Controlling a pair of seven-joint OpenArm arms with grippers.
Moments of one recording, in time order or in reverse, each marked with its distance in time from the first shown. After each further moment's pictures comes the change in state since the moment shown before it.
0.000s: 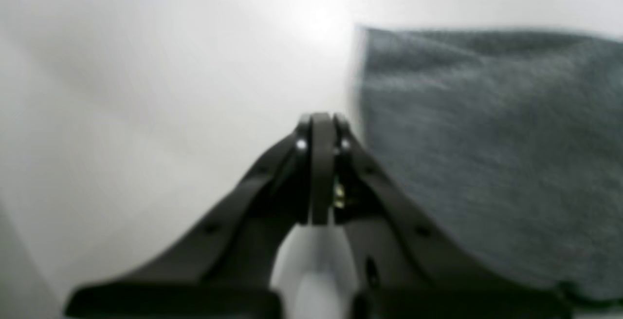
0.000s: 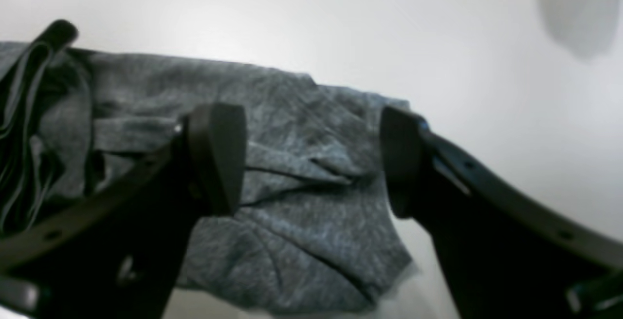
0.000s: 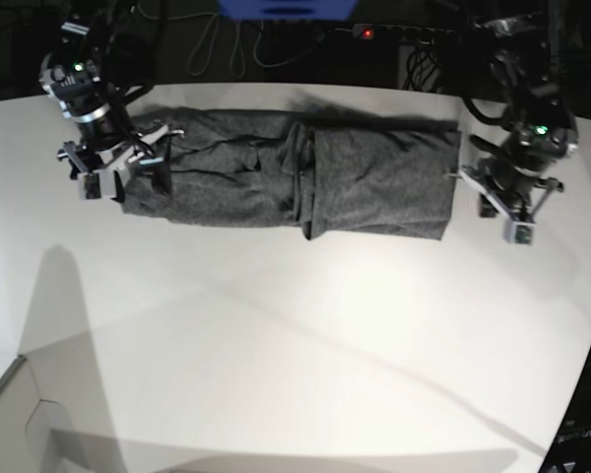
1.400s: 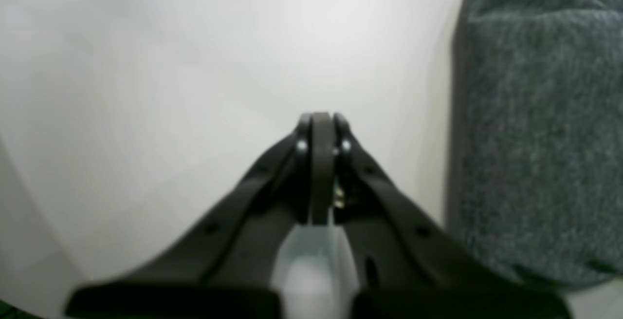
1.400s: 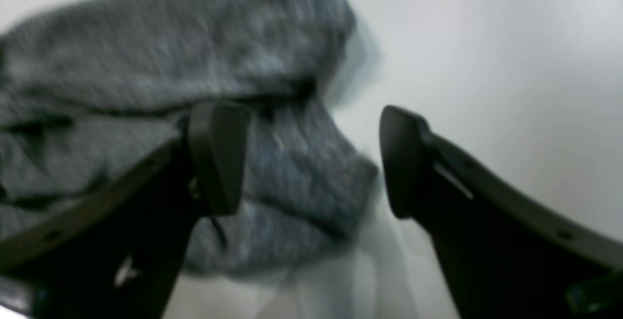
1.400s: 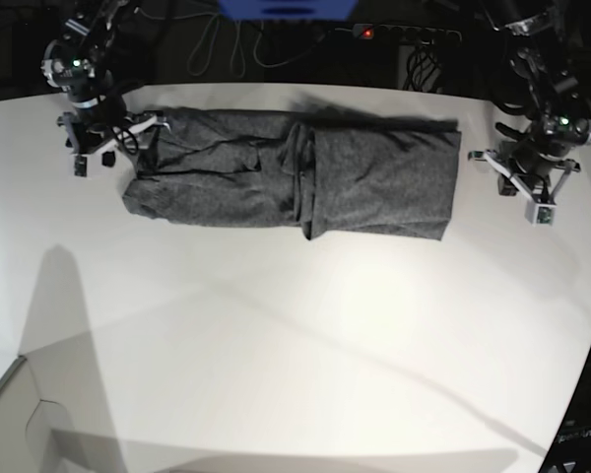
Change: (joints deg) left arm 0.8 -1.7 -6.4 -5.0 -0.6 -5.0 0.1; right arm 2.5 -4.1 9.2 -8.7 -0.3 0.0 -5.1
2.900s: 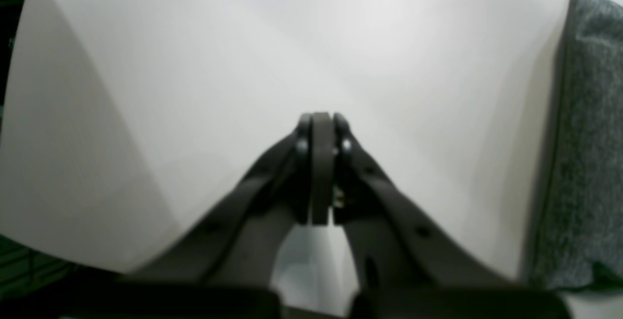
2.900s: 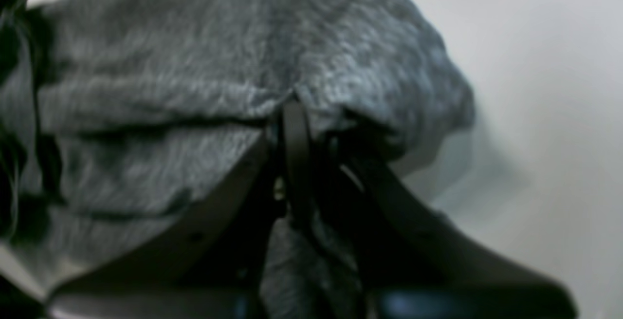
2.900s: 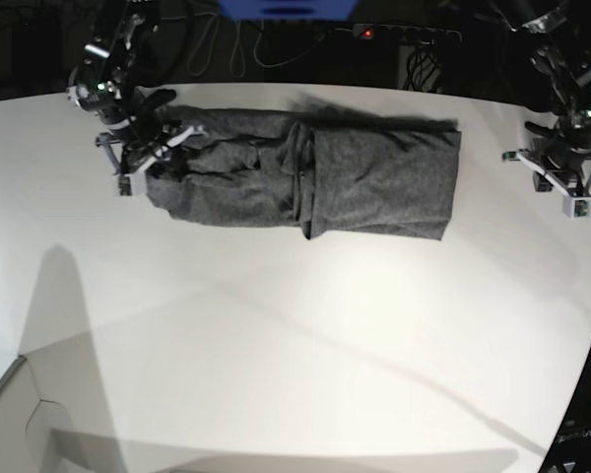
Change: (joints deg) left arm -0.1 -1.1 -8.2 0.3 -0.1 -0.4 0.0; right arm 3.1 0.2 -9.2 -3.2 0.0 0.6 -4.1
